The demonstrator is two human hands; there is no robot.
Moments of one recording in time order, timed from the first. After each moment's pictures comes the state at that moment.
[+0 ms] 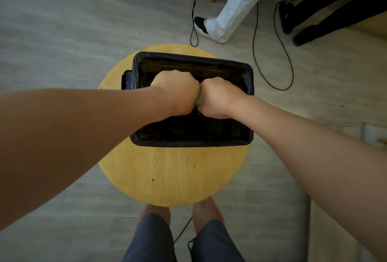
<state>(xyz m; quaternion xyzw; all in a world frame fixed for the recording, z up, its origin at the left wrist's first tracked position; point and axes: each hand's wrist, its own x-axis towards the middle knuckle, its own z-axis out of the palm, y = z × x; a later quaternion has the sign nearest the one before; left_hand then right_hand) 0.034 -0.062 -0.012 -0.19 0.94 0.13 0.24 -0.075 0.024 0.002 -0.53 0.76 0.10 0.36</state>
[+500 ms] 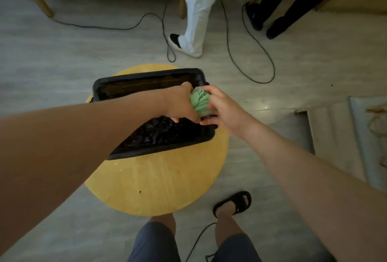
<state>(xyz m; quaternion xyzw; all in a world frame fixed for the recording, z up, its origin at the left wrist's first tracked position) -0.050 0.005 0.034 -0.24 0.79 0.48 0.31 -0.135 0.159 0.030 -0.12 0.71 -0.44 0.54</state>
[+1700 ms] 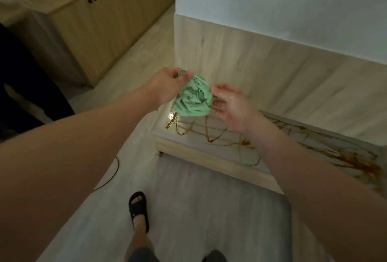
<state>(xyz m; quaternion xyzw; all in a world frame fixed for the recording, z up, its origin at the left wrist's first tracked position) -0.629 0.709 0.291 0.20 0.80 0.53 0.21 -0.528 0.886 0.255 0.22 0.60 -0.77 -0.02</state>
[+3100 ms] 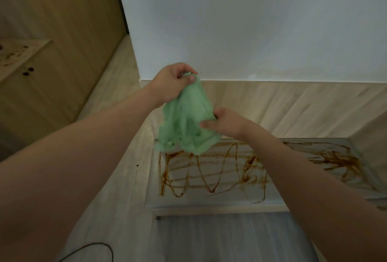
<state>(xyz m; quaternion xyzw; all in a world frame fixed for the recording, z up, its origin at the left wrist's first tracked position) -0.885 0.848 0.377 0.43 0.74 0.48 0.16 -0.704 0.968 0.323 0.23 0.83 -0.50 0.04</state>
